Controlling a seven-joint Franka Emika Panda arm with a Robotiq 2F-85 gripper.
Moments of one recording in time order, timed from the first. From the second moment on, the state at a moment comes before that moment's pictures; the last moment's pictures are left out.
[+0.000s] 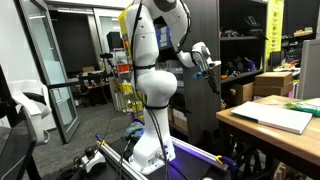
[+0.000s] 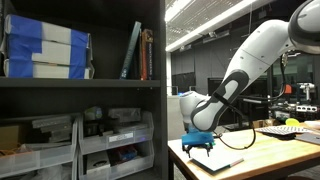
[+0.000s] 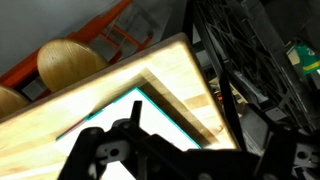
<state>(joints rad) -0.11 -0.10 0.03 -2.47 -0.50 2.40 1.22</state>
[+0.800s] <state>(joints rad) -0.11 -0.04 0.02 -2.47 -0.74 2.38 1.46</state>
